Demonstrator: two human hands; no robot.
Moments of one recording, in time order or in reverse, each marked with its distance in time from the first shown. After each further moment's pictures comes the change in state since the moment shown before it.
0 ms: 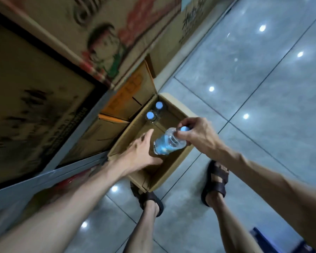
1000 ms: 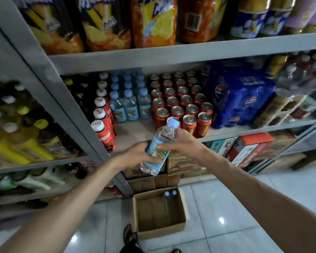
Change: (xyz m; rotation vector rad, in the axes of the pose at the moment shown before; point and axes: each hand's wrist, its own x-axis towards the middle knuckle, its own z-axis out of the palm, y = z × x) left_hand -0.525 0.196 -0.243 -0.882 0.626 0.220; right_hand -0.339 -0.534 -0.090 -0.271 -0.770 -0.608
